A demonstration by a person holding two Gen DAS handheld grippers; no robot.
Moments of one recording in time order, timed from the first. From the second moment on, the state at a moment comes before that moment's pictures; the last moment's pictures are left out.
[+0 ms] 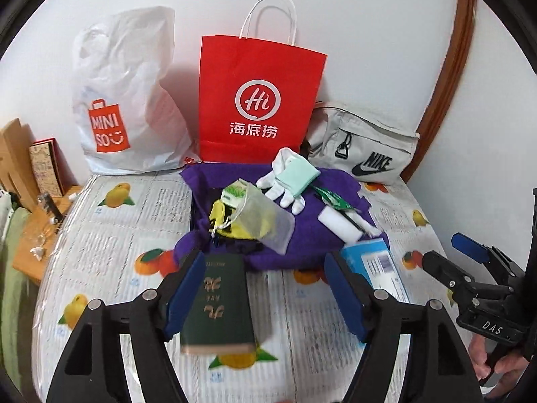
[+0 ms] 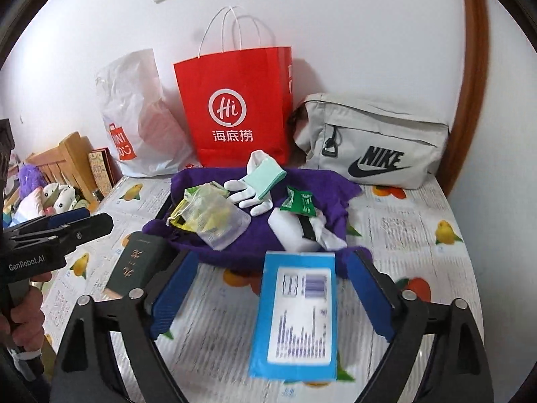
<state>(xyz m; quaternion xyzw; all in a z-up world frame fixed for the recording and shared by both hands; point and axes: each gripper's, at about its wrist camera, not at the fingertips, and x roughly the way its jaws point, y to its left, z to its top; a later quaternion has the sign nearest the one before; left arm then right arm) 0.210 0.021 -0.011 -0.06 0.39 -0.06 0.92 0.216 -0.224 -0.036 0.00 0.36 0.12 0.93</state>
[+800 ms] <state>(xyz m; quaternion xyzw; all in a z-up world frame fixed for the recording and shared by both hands) 0.067 -0.003 0.009 -0.04 0.35 -0.01 0.94 0.065 -0.255 -0.026 0.02 0.34 0.08 0.94</state>
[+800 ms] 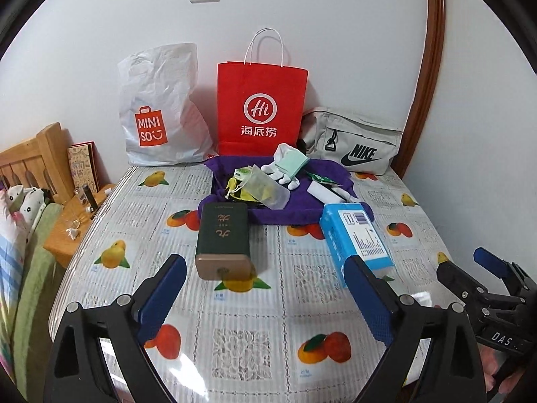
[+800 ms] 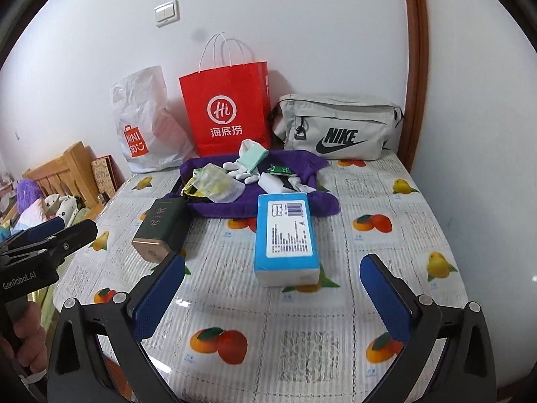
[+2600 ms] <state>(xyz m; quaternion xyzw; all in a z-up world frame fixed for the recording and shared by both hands) 0.042 -0.001 0.001 -0.04 0.34 0.00 0.94 0.034 -0.251 -0.027 0.02 0.33 0.07 0.94</state>
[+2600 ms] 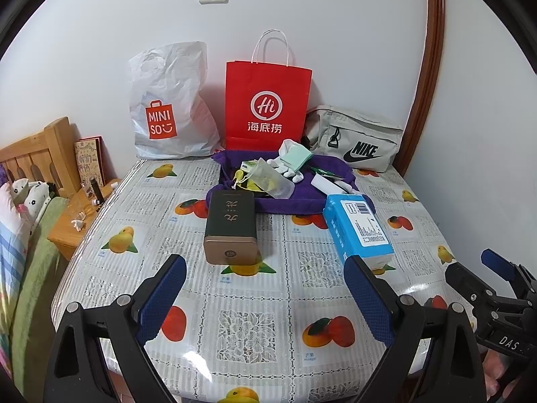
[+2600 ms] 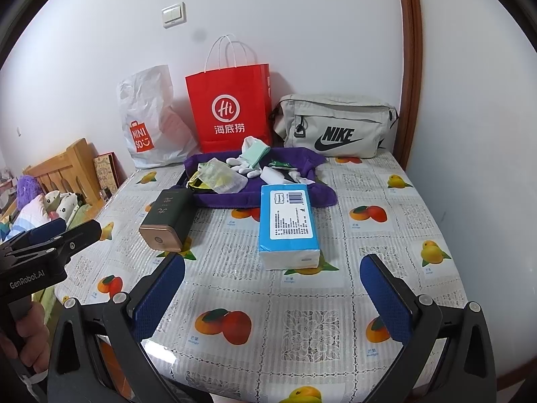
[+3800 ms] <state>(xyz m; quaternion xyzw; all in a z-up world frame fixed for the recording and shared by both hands) 0.037 -0.001 0.005 -0.04 0.34 0.00 0.94 0.030 -0.246 -0.026 0.02 0.33 0.07 0.94</state>
